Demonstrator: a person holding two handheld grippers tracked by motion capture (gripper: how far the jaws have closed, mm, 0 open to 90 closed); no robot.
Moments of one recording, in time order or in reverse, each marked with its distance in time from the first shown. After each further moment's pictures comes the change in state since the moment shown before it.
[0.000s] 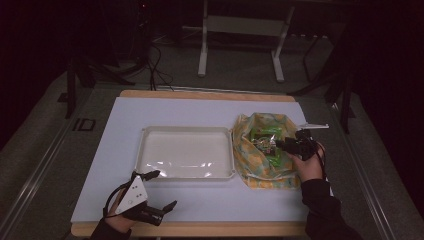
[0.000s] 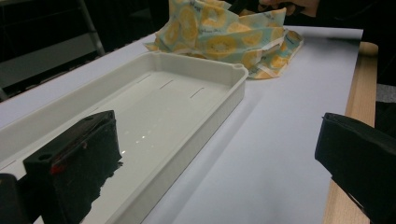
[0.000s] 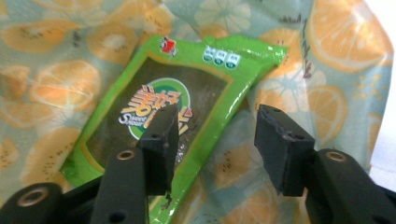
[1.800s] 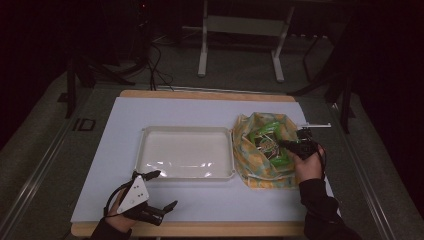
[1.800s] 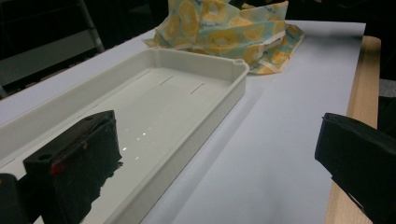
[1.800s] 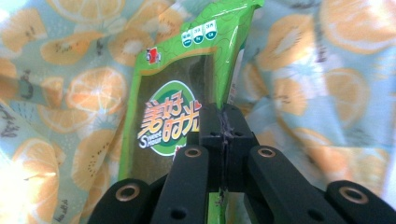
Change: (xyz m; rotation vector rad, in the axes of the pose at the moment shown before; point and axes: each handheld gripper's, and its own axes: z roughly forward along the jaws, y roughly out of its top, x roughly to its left) left arm 0.000 0.000 0.002 0.021 -0.001 0.008; right arm 0.008 0.004 -0.014 0.028 0.034 0.109
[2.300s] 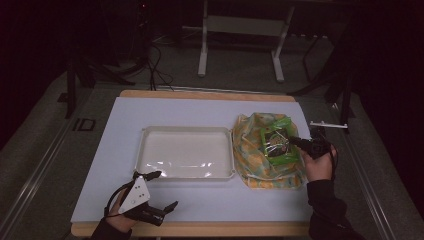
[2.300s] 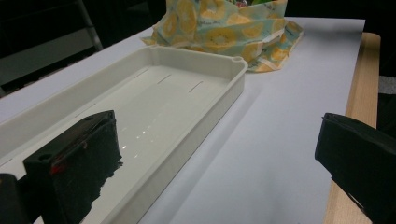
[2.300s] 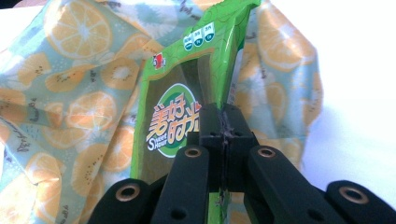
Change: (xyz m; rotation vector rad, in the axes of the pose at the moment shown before) left arm -0.001 0.000 0.001 0.008 -0.006 0.003; right arm -0.012 0.003 -0.028 -0.076 -0.033 0.044
